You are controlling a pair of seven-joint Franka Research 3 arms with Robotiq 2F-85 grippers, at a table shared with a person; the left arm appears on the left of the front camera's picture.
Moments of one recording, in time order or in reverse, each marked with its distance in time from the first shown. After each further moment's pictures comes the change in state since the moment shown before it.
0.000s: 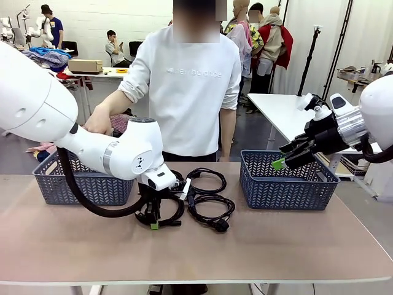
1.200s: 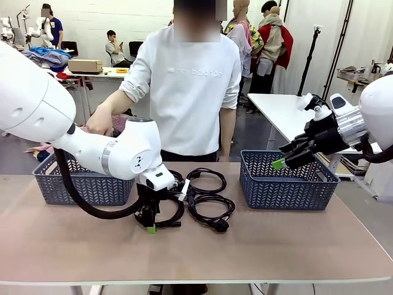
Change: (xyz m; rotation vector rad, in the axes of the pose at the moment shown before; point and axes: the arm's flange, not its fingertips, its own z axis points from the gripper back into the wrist) left arm -0.004 -0.006 0.000 -0.026 -0.004 -0.002; right arm 0.000 0.000 0.000 0.000 0.000 0.000
